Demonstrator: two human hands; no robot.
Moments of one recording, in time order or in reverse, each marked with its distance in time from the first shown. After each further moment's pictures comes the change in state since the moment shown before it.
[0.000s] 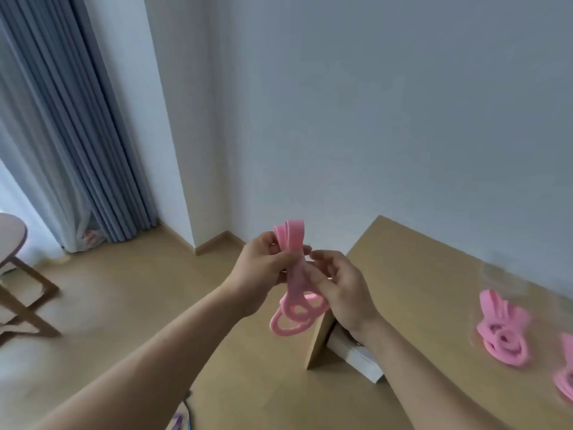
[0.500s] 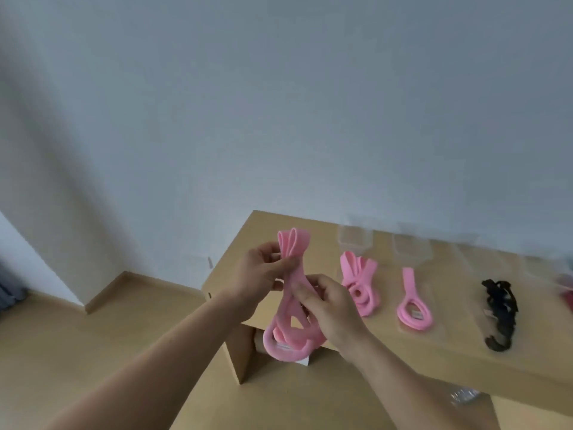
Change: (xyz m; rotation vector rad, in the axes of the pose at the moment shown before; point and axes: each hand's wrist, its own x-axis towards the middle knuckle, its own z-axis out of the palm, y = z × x) left_hand 0.074 -0.071 0.298 0.182 -0.337 -0.087; right_hand -0.089 0.047 -0.271 -0.017 0.344 0.149
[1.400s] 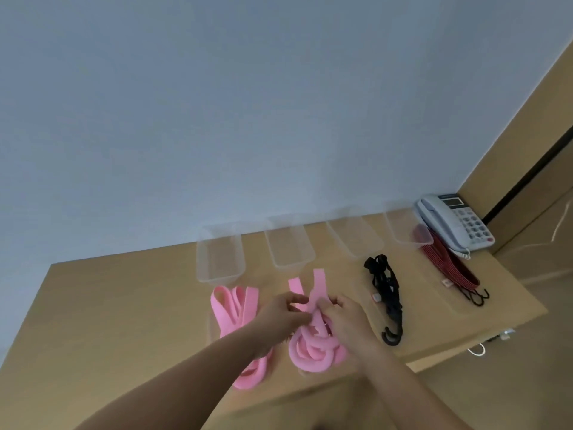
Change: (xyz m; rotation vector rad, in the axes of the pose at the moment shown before) left_hand 0.226 -0.136 0.251 0.374 -0.696 -0.424; right_hand 0.080 0.131 -0.262 0.010 0.662 0.575
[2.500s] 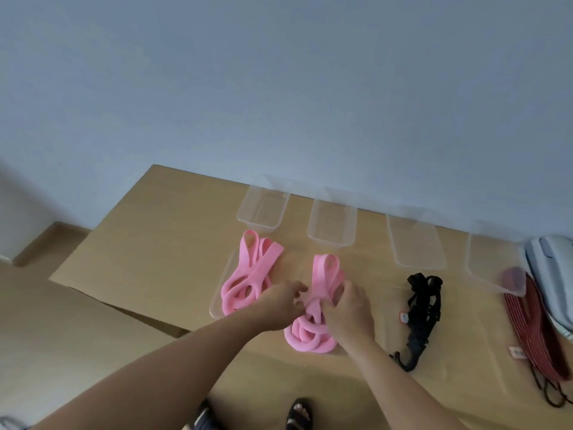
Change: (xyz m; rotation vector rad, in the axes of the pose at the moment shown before) left_hand 0.023 -0.032 0.053 0.478 0.356 -0.130; right_hand 0.065 0.035 -0.023 -0.726 -0.140 -0.326
